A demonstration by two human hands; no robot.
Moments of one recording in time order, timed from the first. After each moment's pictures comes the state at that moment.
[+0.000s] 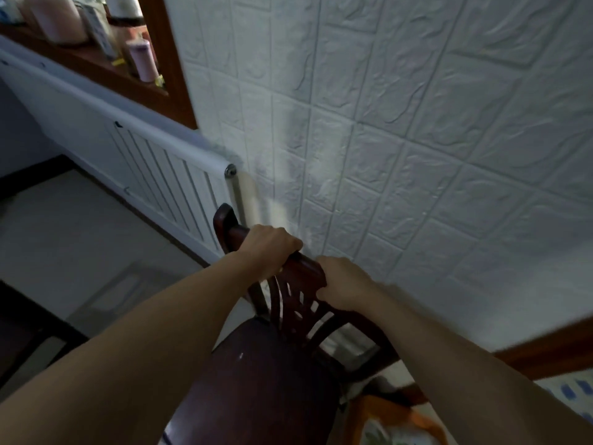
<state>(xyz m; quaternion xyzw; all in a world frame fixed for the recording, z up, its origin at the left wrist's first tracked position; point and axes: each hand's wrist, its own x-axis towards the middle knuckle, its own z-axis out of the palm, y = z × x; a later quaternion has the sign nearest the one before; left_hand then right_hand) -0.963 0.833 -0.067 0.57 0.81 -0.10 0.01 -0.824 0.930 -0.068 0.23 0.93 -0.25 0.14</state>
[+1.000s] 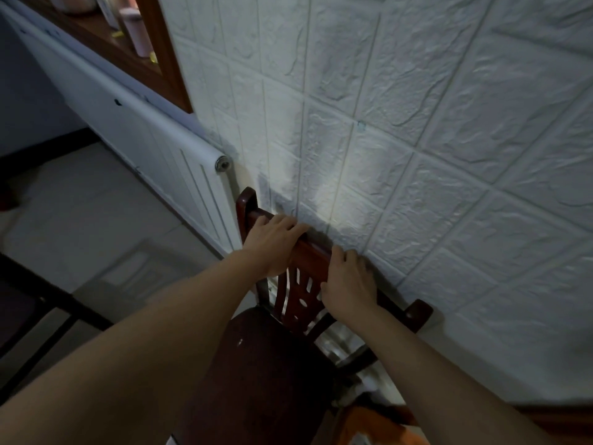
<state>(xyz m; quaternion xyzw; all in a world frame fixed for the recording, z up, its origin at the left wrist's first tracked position) -0.977 0.887 -0.103 0.49 0.87 -0.01 0.05 -0.841 0.977 -0.098 0.28 0.95 -0.14 0.06</state>
